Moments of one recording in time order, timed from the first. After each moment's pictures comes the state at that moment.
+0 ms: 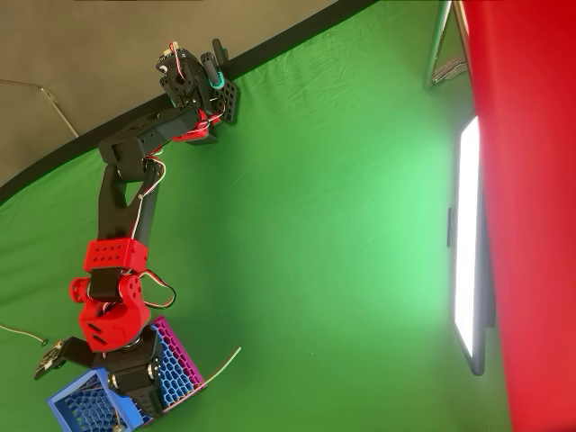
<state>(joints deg) 18.5 61.1 31.9 52.5 -17.8</state>
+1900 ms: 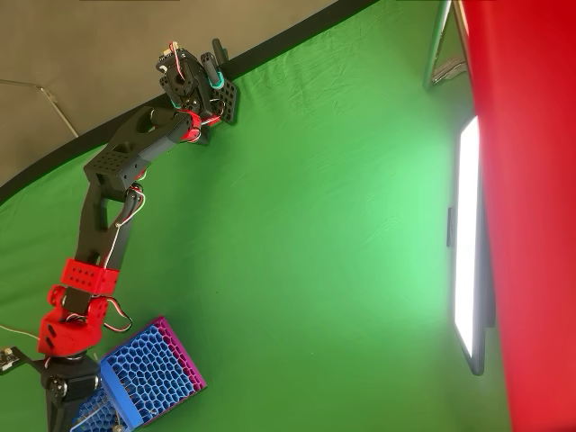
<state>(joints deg) 34.7 46.8 35.1 13.4 -63.0</state>
